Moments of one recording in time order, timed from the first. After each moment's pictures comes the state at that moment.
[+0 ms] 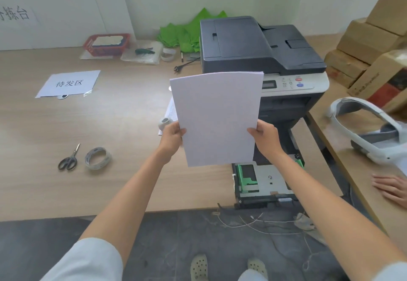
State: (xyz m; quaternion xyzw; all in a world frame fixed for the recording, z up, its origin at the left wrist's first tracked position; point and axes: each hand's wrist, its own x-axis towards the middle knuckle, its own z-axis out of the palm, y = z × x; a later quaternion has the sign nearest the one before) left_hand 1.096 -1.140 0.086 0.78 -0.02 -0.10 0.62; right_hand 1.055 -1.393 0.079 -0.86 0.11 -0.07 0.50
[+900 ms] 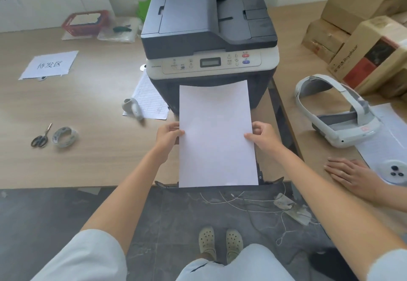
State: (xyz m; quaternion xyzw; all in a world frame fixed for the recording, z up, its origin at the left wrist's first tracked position) left_hand 1.031 -1.313 0.054 0.76 0.14 -0.15 0.62; right_hand 0.993 -1.583 0.047 -0.78 0.13 0.10 0.60
